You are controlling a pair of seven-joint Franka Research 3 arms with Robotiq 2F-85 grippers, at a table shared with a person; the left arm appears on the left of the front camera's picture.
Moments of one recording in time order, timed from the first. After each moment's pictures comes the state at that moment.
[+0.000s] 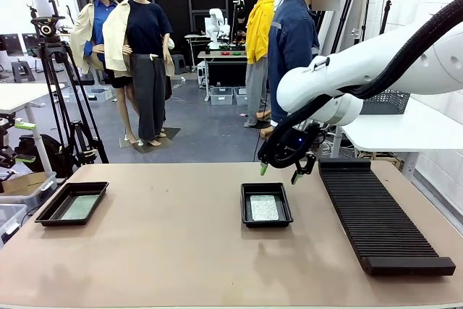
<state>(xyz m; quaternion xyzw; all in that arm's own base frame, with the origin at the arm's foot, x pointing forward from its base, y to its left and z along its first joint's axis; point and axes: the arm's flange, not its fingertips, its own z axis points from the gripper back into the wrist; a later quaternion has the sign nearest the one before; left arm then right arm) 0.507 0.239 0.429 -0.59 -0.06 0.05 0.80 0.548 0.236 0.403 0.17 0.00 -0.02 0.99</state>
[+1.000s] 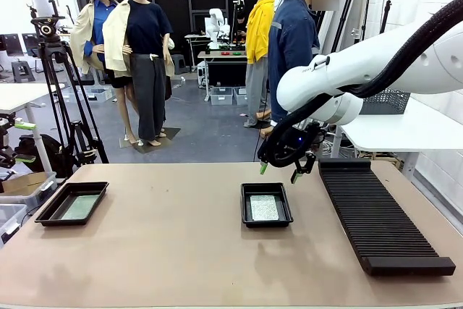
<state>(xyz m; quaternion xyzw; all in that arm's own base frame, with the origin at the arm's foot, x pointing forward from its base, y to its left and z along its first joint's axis) 0.507 0.239 0.429 -0.59 -0.06 0.05 0.80 0.549 0.236 0.404 0.17 0.00 -0.02 0.99</state>
